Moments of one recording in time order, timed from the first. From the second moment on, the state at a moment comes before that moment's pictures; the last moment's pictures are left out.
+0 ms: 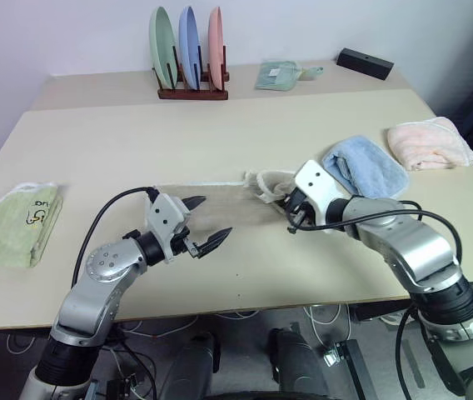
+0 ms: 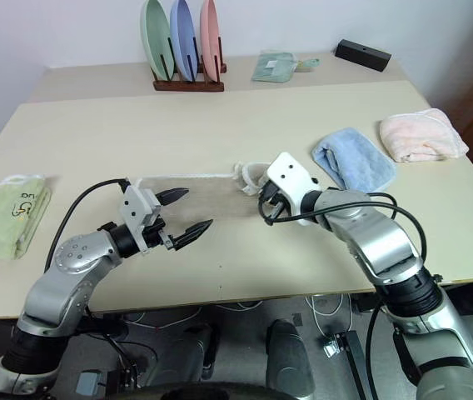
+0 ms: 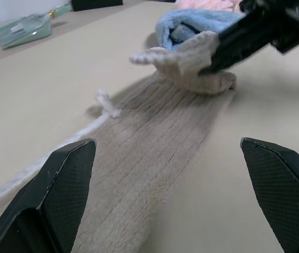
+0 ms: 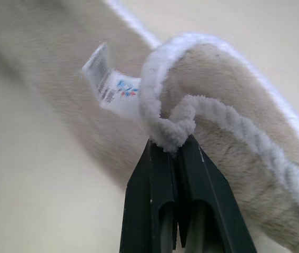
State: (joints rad) left arm -0.13 0.48 -0.07 -0.39 -0.33 0.35 -0.66; right arm -0.52 -0.66 0.13 -0.37 0.36 0.96 0.51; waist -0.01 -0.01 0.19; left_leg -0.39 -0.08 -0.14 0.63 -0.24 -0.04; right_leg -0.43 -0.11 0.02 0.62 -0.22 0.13
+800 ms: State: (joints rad) left arm -0.15 0.46 -0.10 -0.36 -0.32 0.34 -0.68; right arm -0.42 -0.27 -0.72 -0.41 0.42 1.60 0.17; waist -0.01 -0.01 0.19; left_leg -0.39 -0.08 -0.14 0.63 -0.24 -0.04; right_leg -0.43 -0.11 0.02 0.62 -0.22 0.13
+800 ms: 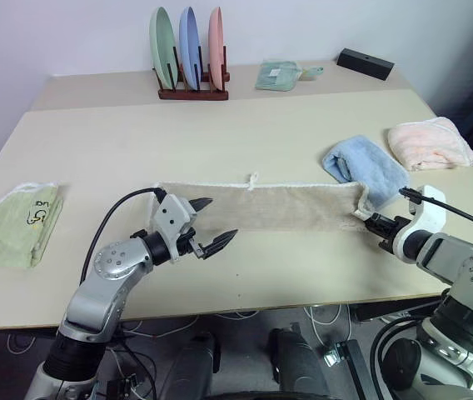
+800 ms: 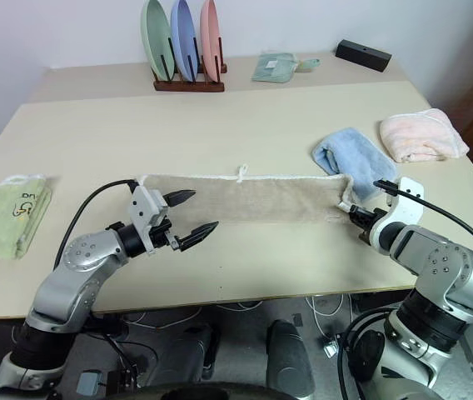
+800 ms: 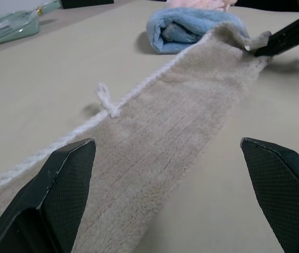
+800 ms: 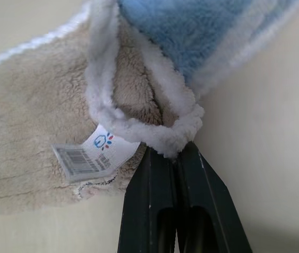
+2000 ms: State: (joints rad) left arm -0.16 0.42 -0.14 -0.34 -0.30 0.33 -0.69; right arm -0.43 -0.13 -0.59 -0.61 0.34 1.35 0.07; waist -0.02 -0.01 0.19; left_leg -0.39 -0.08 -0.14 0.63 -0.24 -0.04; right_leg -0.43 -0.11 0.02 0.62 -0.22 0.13
